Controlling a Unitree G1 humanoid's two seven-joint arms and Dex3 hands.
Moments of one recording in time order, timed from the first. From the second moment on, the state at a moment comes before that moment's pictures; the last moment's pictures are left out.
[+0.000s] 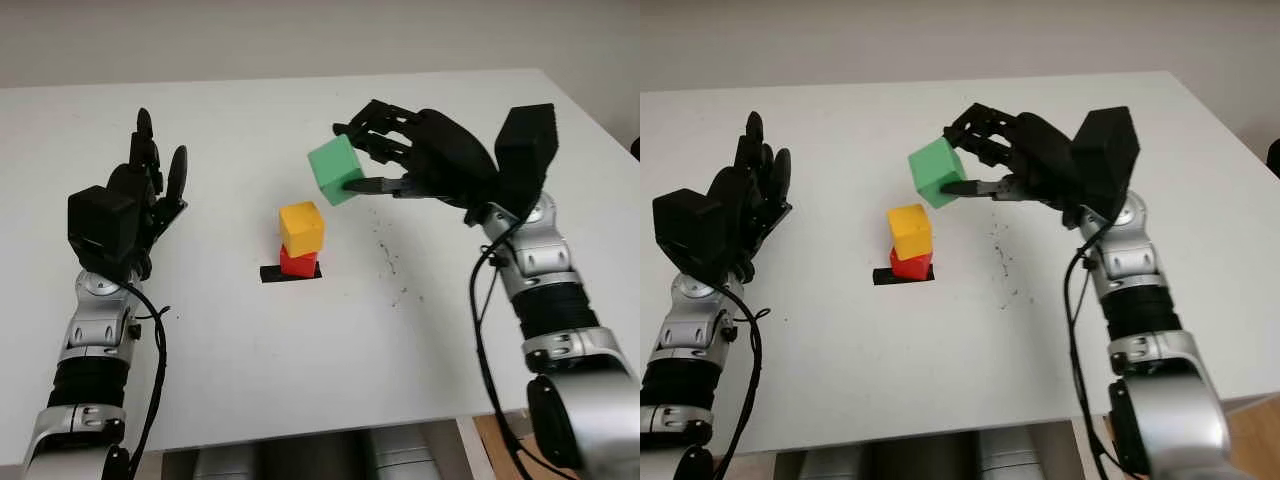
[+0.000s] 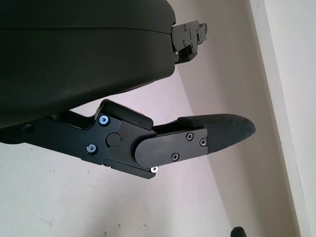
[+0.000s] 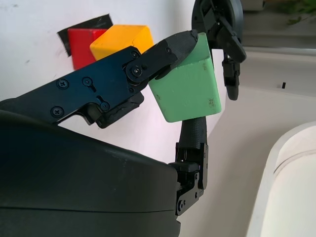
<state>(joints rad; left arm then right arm) -0.50 0.35 0.18 0.44 -0.03 -0.09 -0.10 -0.80 -0.30 0.00 0.59 0.14 -0.04 0.60</state>
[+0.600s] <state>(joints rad) -0.49 0.35 0.18 0.44 -0.03 -0.09 -0.10 -0.82 -0.20 0.00 0.72 0.15 -0.04 0.57</state>
